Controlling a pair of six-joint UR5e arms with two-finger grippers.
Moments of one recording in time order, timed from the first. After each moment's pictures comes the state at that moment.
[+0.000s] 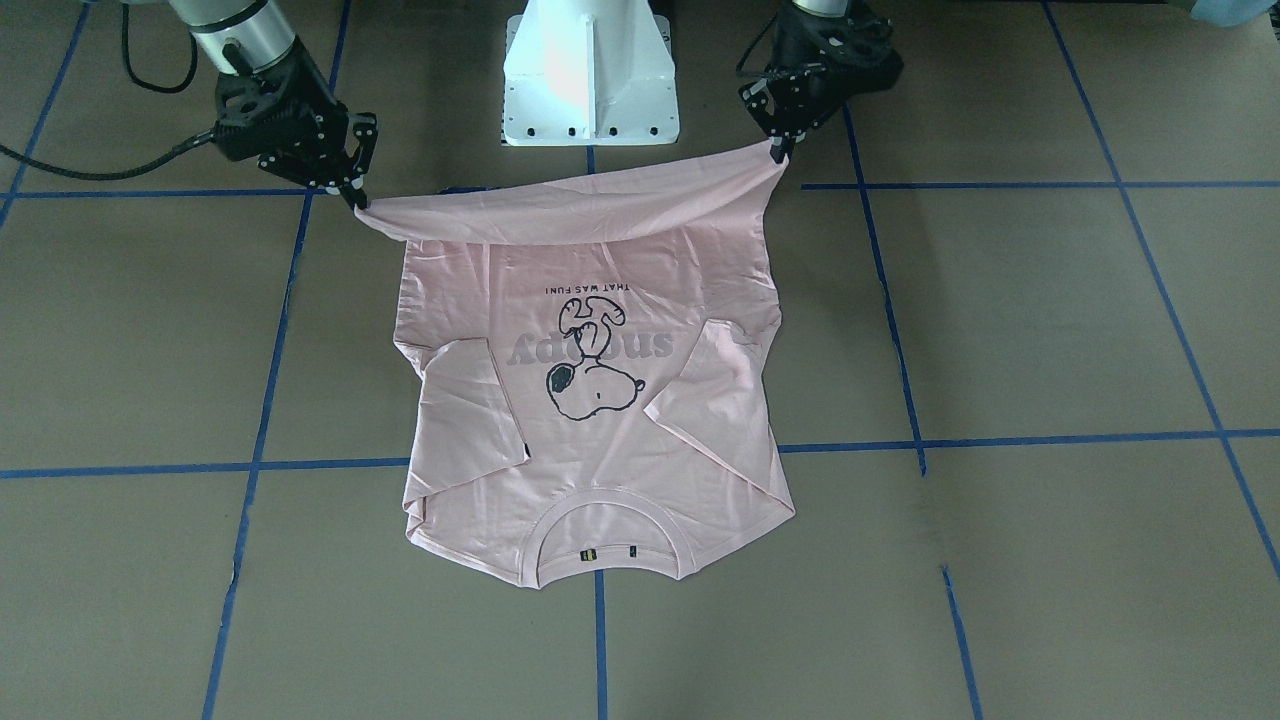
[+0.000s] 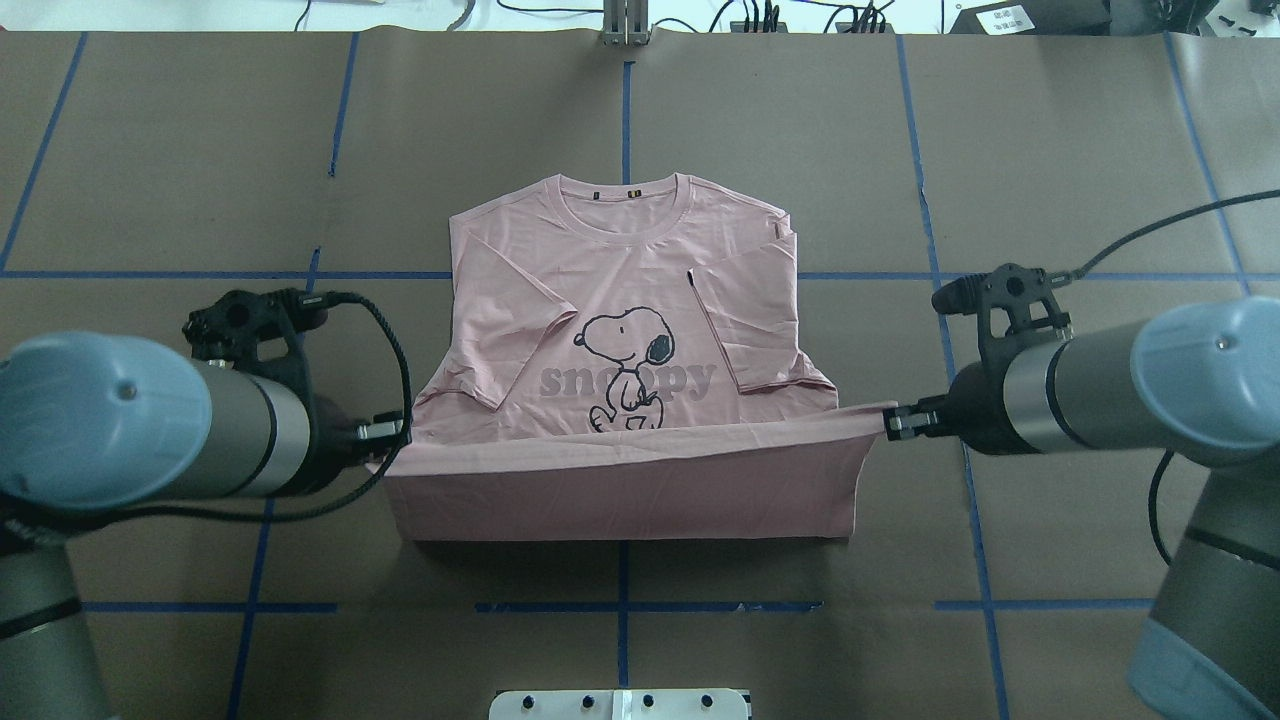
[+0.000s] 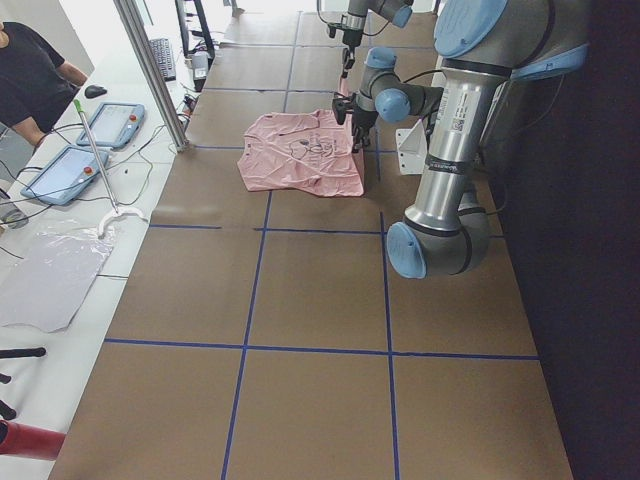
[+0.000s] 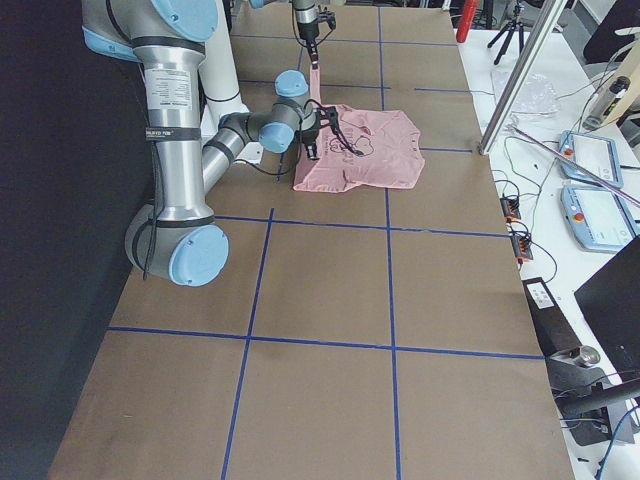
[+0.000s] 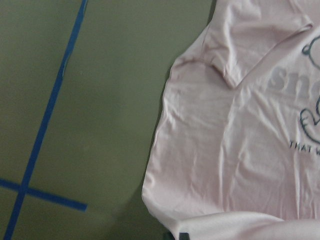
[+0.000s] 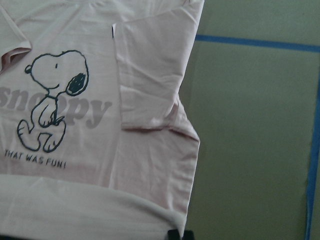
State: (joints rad) left arm -0.48 -1.92 -2.25 -1.41 -1.70 -1.49; right arm 0.60 -1.46 2.18 -1.33 1.85 1.02
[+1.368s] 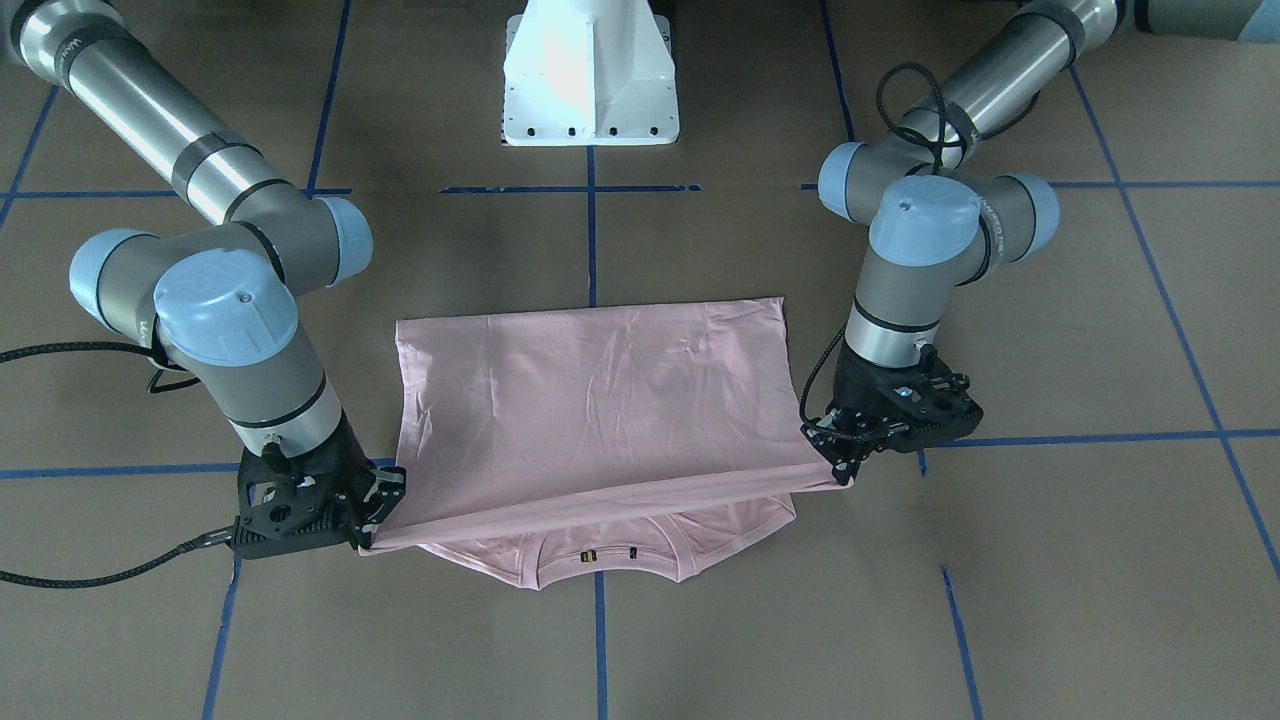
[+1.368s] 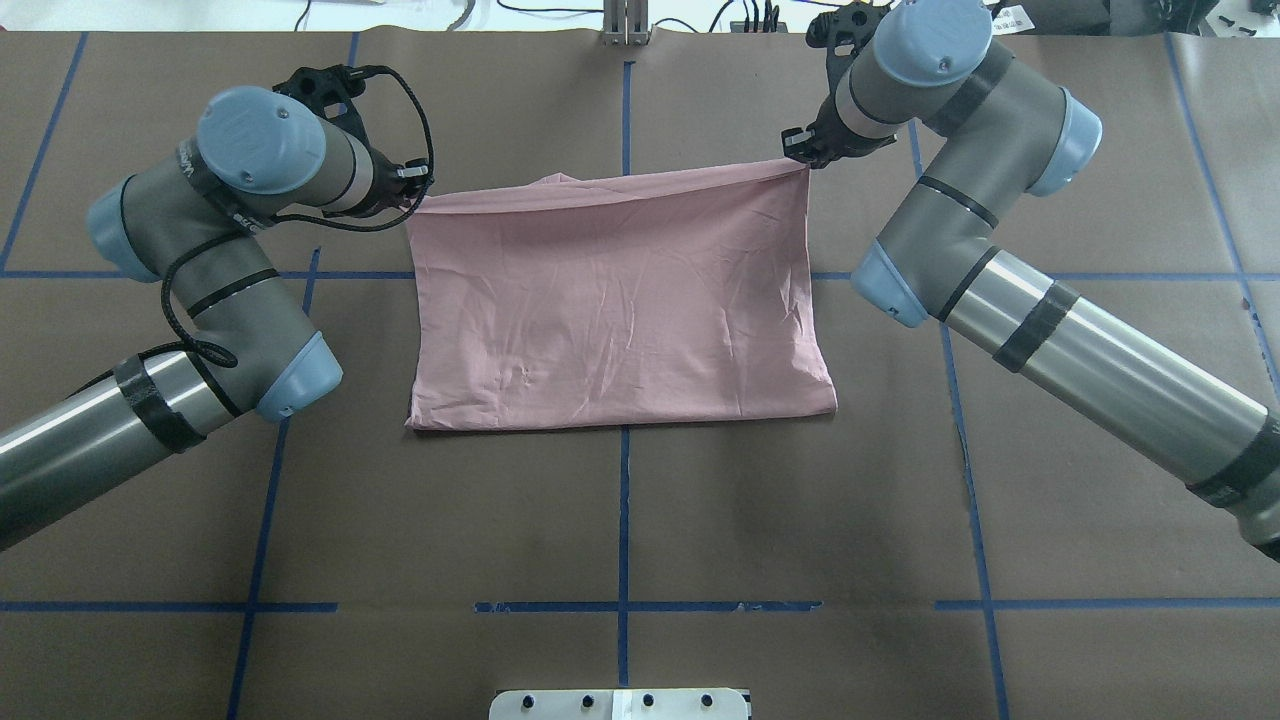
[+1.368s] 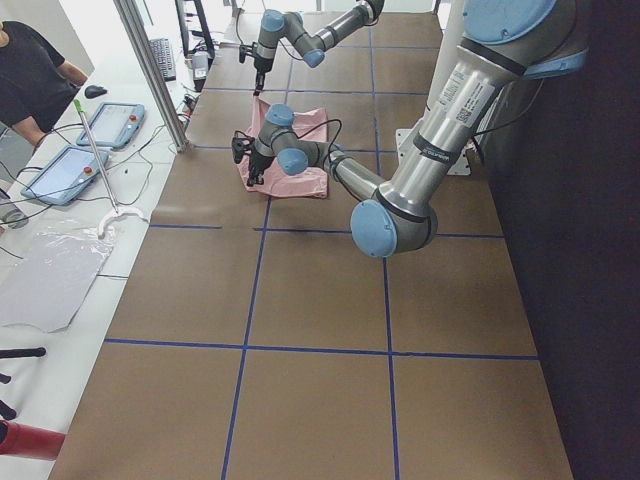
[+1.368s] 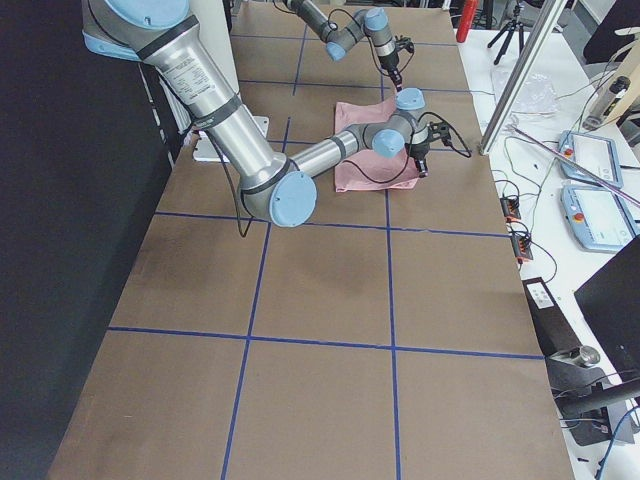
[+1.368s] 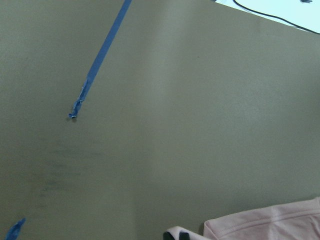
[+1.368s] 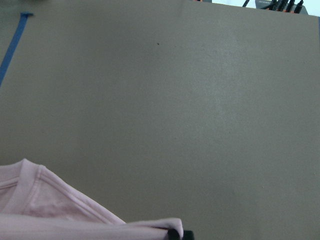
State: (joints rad) left arm -0.78 -2.16 -1.44 -2.03 -1.71 -1.36; right arm 0.86 -0.85 1.26 -1.16 1.87 0.85
